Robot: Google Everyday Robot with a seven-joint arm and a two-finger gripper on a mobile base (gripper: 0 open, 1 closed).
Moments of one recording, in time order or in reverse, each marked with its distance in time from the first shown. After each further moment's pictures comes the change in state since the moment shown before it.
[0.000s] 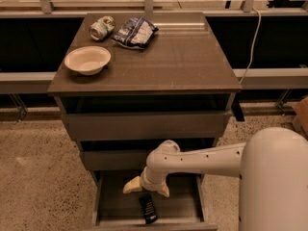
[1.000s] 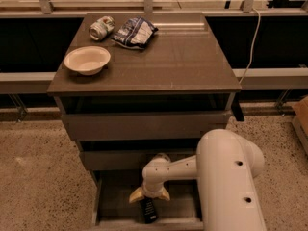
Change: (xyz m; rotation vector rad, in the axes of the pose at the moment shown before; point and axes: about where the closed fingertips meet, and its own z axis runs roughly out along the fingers) arm 0.033 0.049 0.125 -0.131 -0.033 -0.078
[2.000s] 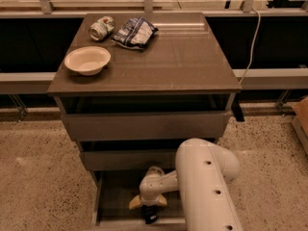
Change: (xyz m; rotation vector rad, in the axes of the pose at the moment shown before) arm 0.018 0.009 0.096 -0.054 0.073 -0.022
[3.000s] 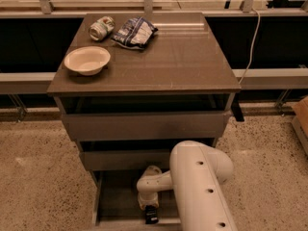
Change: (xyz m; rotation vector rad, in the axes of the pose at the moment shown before) arm -0.002 -0.010 0.020 -0.002 -0.052 -0.029
